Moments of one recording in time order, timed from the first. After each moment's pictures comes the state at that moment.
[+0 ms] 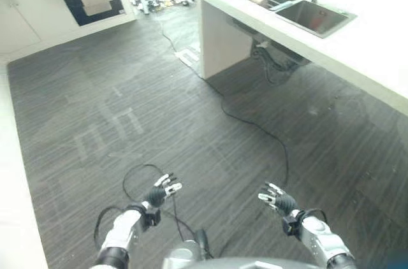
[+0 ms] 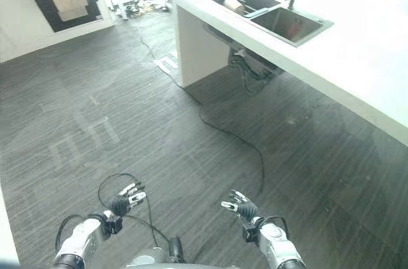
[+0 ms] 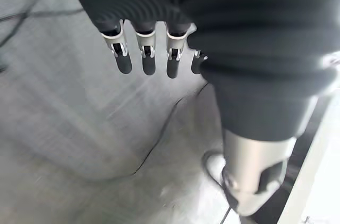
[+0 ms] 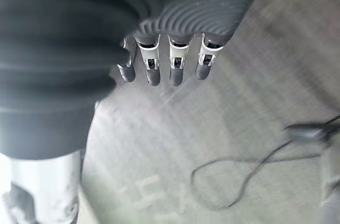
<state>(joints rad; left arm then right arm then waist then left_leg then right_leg) -0.01 0.37 -0.14 0.63 -0.41 0.04 -0.32 0.02 -0.26 0.25 0.59 0.40 0.06 0.21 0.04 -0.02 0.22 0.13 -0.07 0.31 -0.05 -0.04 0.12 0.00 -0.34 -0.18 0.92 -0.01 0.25</state>
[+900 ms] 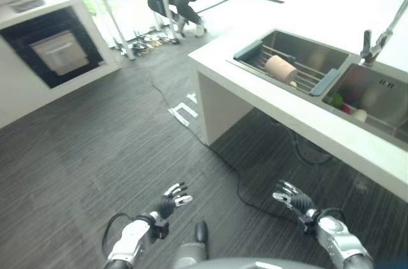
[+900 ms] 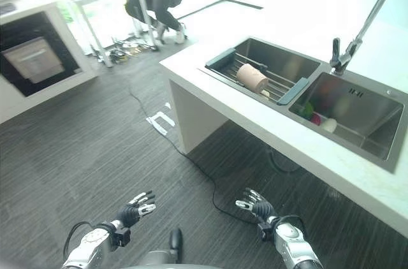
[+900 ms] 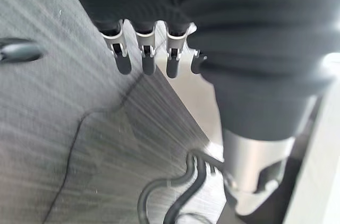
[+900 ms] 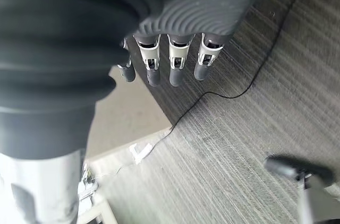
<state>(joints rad) 0.09 0.32 -0.16 0.59 -0.41 0.01 -0.32 0.07 -0.38 0.22 0.63 0.42 0.04 0.23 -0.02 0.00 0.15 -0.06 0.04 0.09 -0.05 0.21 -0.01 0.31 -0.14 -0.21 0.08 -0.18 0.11</state>
